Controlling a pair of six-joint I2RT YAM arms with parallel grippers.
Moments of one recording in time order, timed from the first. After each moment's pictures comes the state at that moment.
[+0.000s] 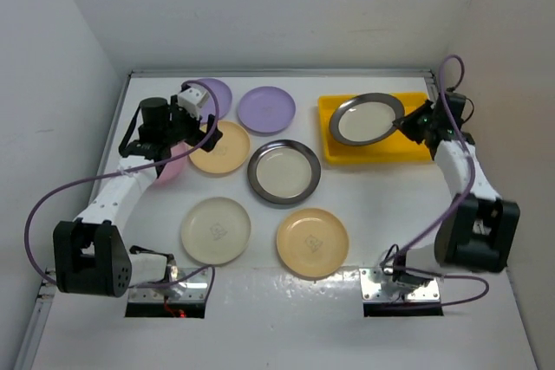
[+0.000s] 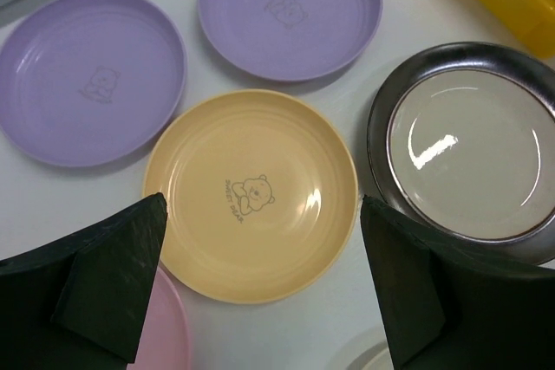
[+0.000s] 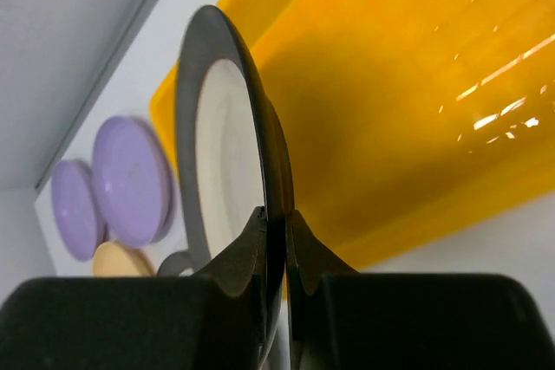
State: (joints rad) left arm -0.06 1.25 0.91 -0.08 0.45 0.23; right arm -0.24 1.36 0.95 -0.21 -0.21 0.71
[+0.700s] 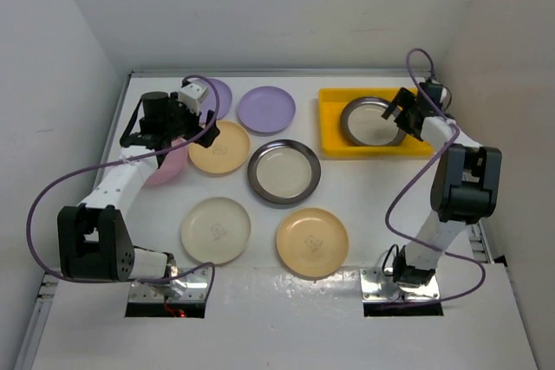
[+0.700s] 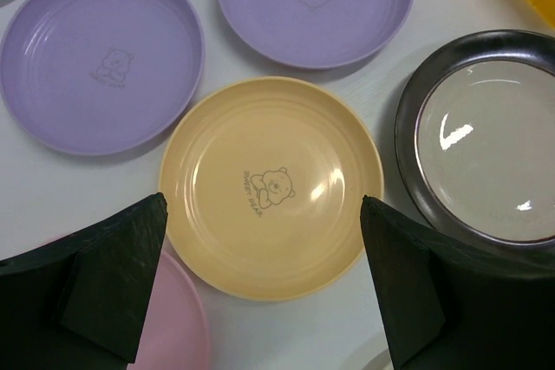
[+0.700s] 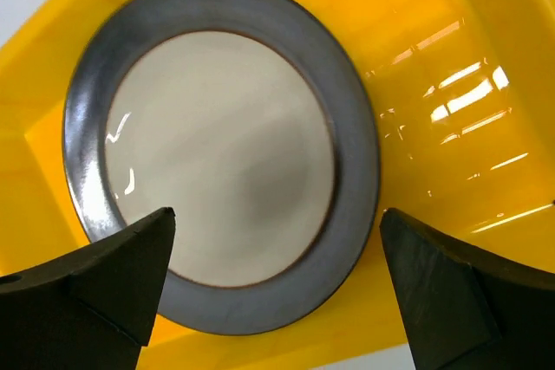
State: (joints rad) left arm -0.04 1.34 0.97 -0.12 0.43 0.25; right arm -0.22 1.82 1.14 -0.11 -0.08 0.47
